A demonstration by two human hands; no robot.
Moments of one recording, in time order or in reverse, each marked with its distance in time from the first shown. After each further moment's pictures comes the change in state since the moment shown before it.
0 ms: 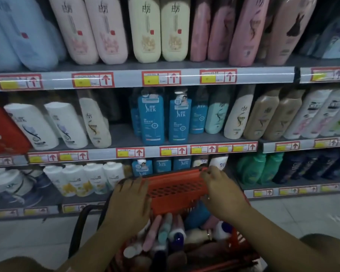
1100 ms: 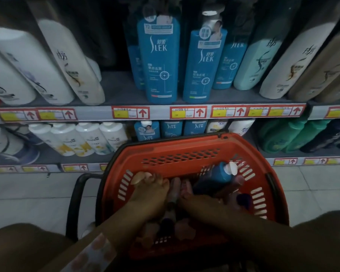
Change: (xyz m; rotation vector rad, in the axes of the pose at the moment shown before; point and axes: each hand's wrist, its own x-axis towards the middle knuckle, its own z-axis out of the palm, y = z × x) left_hand 0.027 0.019 0.132 -0.032 -0.554 0.147; right_hand 0.025 -0.034 0.170 0.153 -0.766 -0.215
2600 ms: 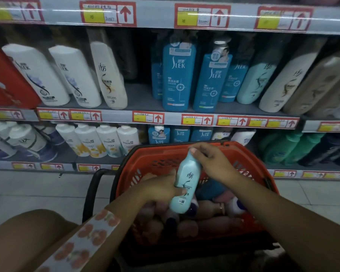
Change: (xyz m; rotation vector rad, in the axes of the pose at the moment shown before) left_hand -0.039 -0.005 -0.070 -0.599 -0.162 -0.088; right_hand -0.030 -0.024 -0.103 0.961 0.684 -0.160
